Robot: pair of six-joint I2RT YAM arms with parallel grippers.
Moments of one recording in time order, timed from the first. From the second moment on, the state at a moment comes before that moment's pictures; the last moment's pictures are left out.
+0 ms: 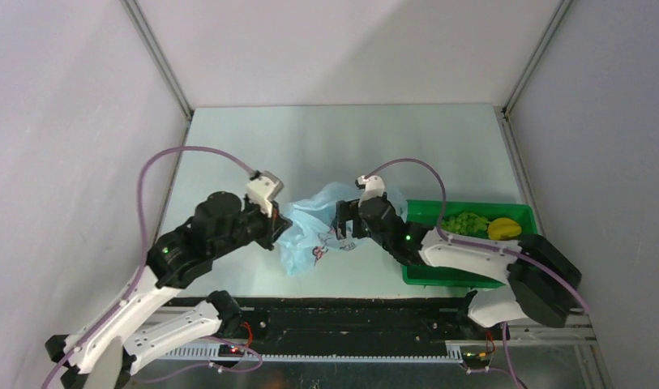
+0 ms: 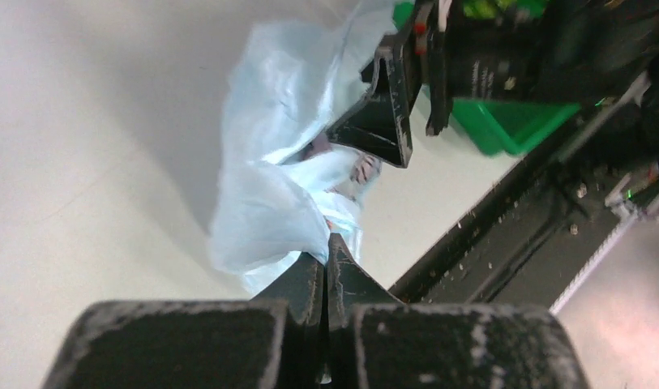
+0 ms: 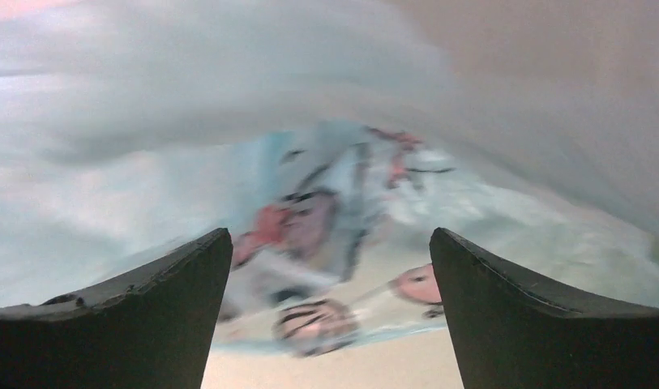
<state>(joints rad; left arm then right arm) -0.81 0.70 1.04 -0.76 -0.06 -0.20 0.95 1.43 0.76 0.11 0.35 0.52</state>
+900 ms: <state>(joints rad) -0.80 0.72 0.93 -0.64 0.58 0.08 0.95 1.58 0.70 0.55 -0.06 0.55</state>
